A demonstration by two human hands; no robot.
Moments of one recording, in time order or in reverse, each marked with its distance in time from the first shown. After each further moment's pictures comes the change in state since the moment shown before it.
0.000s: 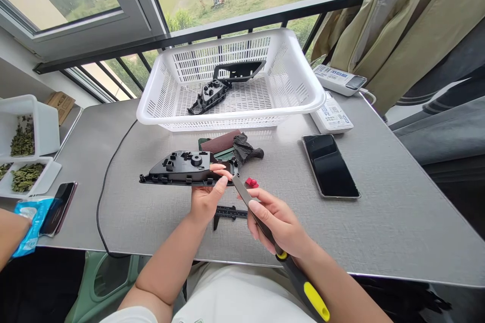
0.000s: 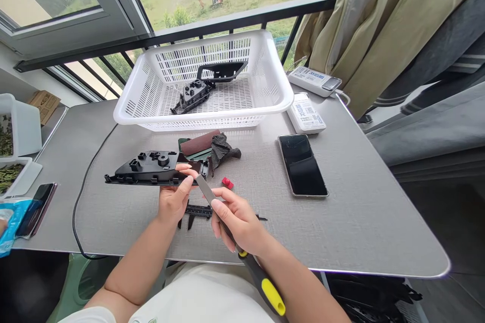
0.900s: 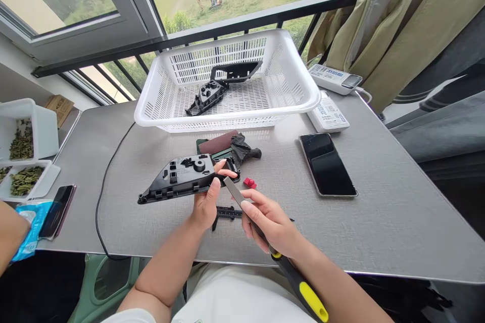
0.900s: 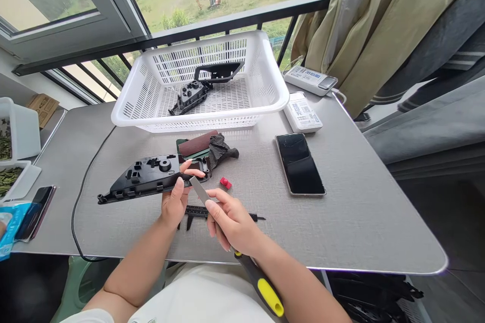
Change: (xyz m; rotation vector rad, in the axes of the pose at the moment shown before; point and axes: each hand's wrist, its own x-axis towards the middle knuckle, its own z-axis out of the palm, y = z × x) left_hand -0.005 -0.009 -0.009 0.163 -0.120 0.066; right_hand 0.003 0.002 0.003 -0.055 0.008 0.014
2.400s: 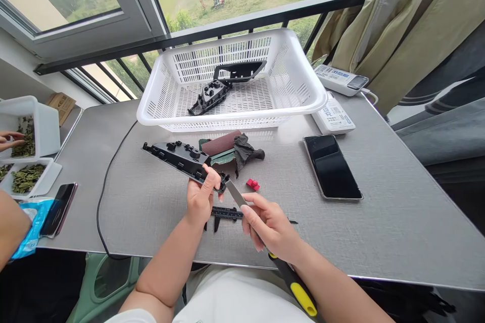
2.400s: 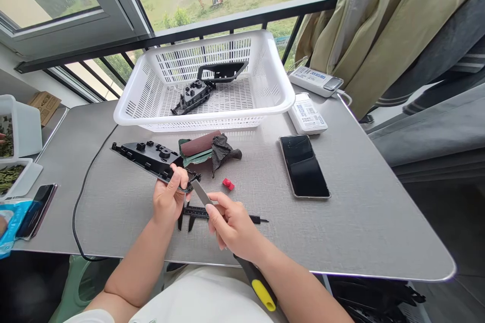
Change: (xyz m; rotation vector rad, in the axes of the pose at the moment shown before) left_hand 0.012 0.025 0.004 -0.332 0.115 -0.127; right_hand 0.002 0.012 0.001 -0.231 0.009 -0.136
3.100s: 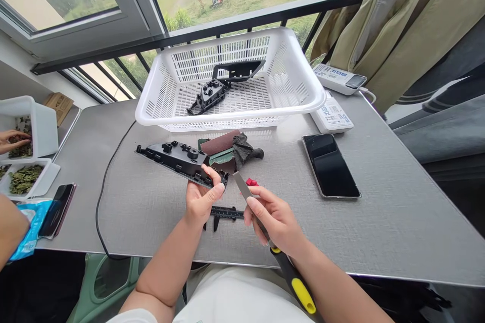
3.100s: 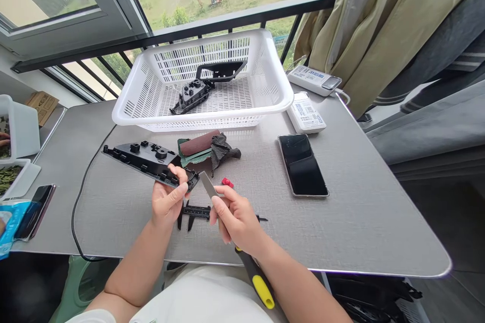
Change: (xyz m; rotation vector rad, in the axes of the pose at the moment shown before) left_hand -0.004 0.000 -0.006 0.060 -0.053 0.046; right_hand 0.003 -0.003 -0.004 0.186 0.133 0.012
